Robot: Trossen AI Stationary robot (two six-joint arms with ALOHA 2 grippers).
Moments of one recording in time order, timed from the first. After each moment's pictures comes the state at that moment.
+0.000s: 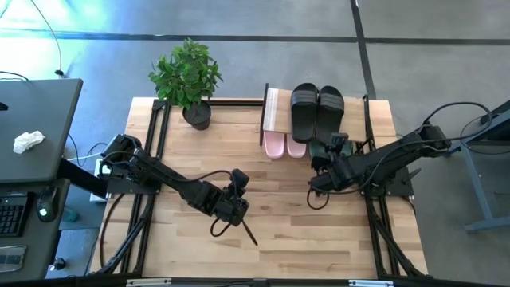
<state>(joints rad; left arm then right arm) -0.32 1.75 1.22 -0.62 -0.66 0.34 0.30 1.39 0.99 -1.39 0.98 0.45</state>
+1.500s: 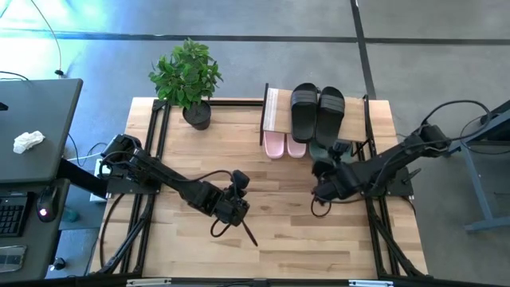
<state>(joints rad) -0.32 1.75 1.22 -0.60 -0.63 0.33 0.40 1.39 0.99 -1.33 0.90 0.66</state>
